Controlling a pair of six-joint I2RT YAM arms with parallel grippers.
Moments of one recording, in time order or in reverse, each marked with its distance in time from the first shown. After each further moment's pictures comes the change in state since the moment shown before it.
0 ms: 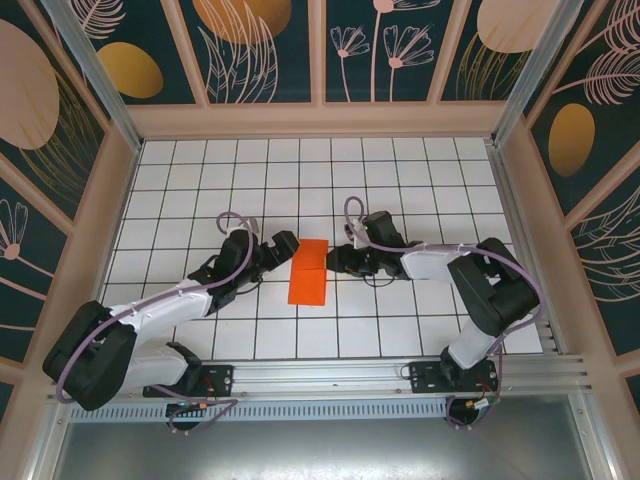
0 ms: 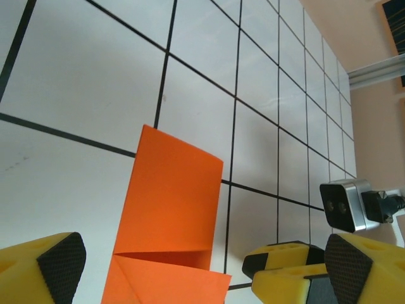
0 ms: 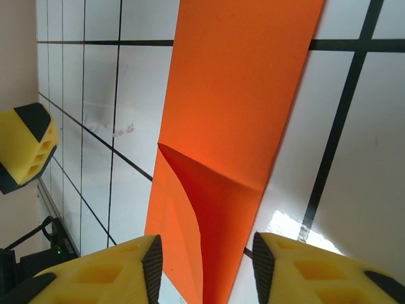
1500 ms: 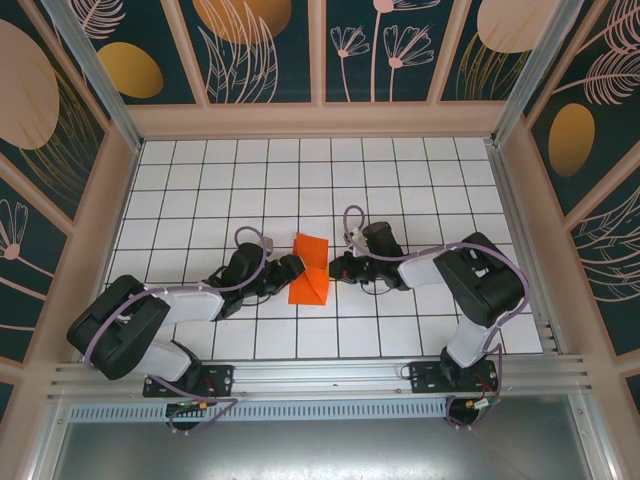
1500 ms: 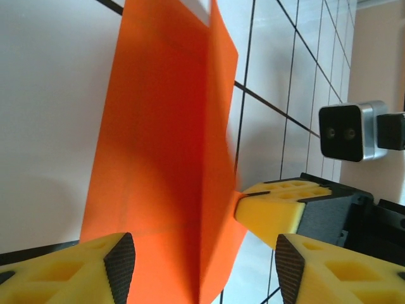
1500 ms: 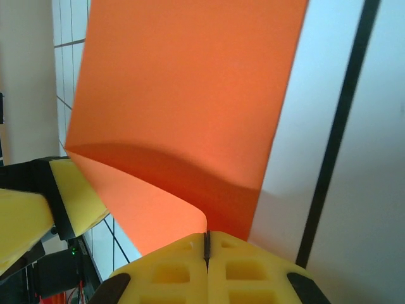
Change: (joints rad) left arm -0.024 0.194 -0.106 0.256 0.258 -0.100; right arm 0.010 0.066 -0.110 0.259 -0.036 0.117
